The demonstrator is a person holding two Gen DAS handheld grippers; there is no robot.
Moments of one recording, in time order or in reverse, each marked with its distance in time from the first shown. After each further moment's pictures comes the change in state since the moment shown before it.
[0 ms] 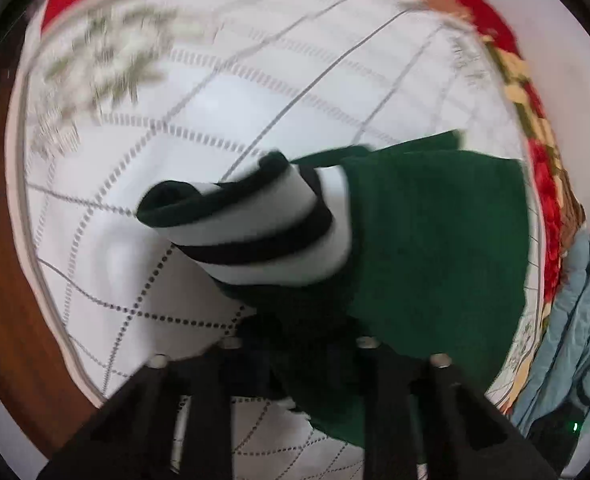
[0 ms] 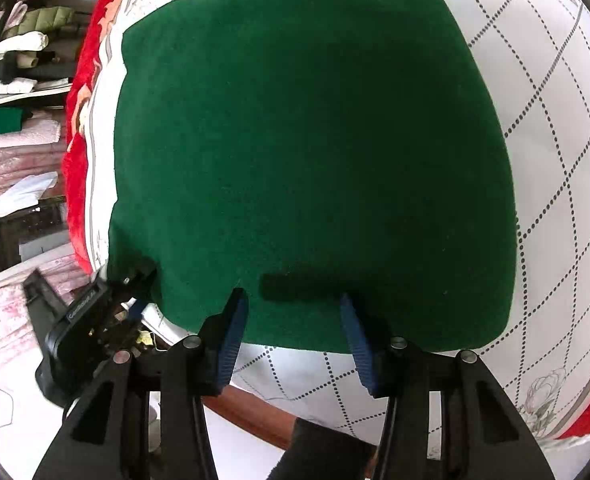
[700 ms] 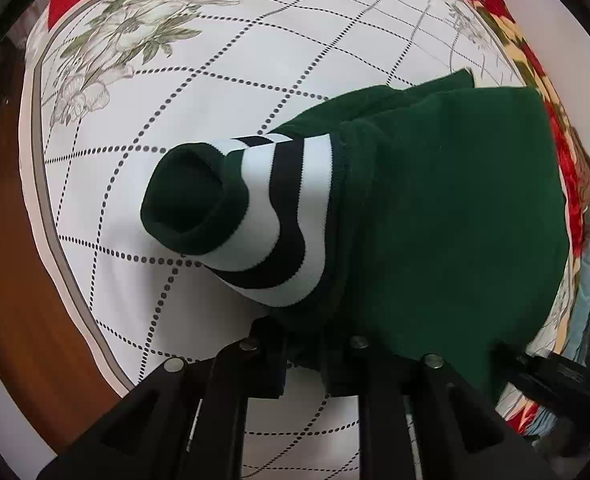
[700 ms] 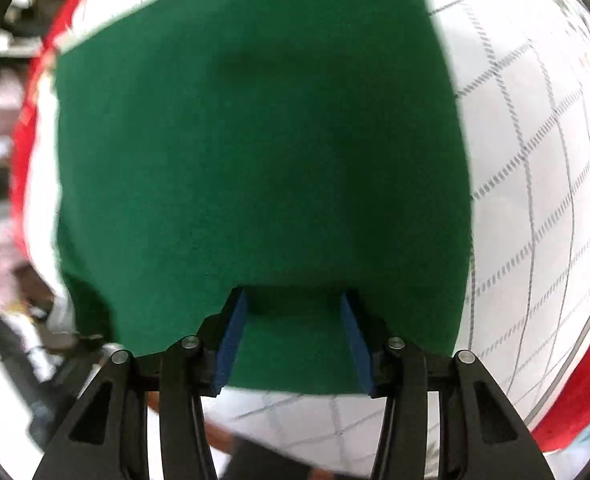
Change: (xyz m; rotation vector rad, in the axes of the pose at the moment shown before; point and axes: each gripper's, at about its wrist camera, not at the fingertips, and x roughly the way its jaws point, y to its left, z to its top) left arm 0.013 0.031 -0.035 0.107 0.048 0.091; right arm 0.024 0.007 0.023 -0.128 0.018 -0.281
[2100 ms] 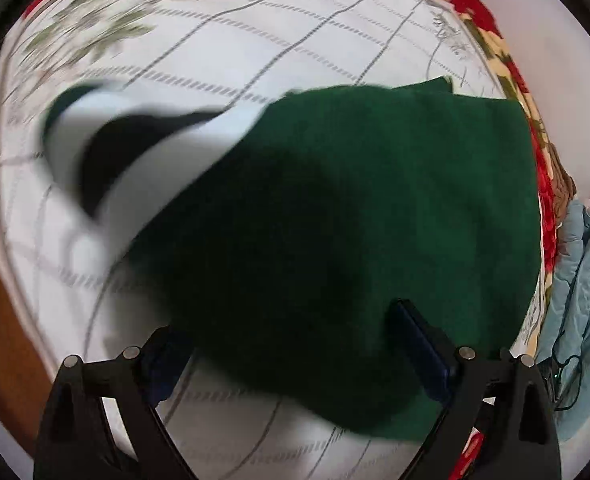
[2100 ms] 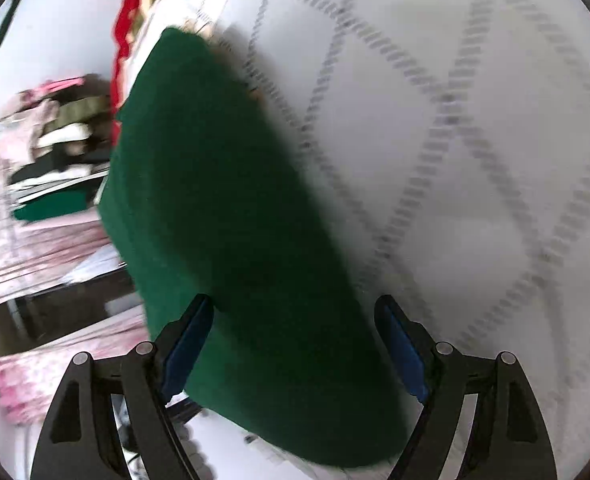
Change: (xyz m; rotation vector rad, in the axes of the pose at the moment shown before) left arm 0.019 -0.019 0.021 -0.044 -0.033 -0.145; right arm 0.020 -0.164 0.002 0.301 -0.136 0.689
